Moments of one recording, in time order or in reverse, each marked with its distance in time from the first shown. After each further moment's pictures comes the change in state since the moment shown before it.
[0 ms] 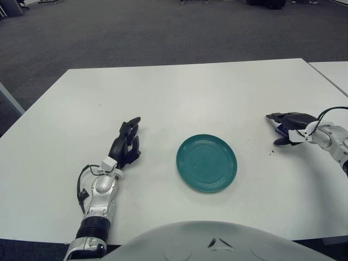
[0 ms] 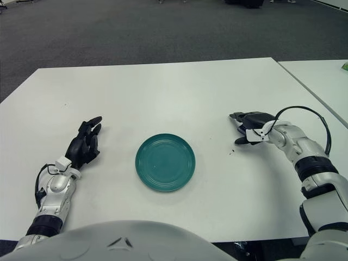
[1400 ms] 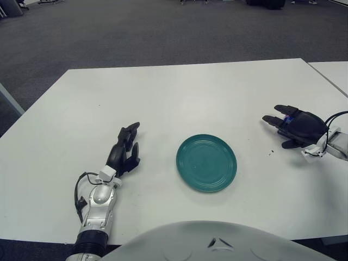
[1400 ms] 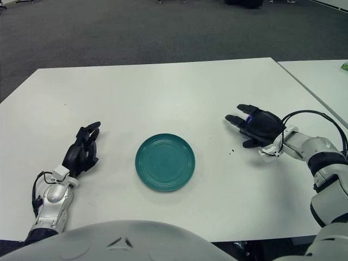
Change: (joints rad) left arm 0.123 -0.016 -0.011 -0.145 0.019 0.032 0.040; right arm -0.128 -0.109 0.346 0.242 -0.560 -0.261 -0.884
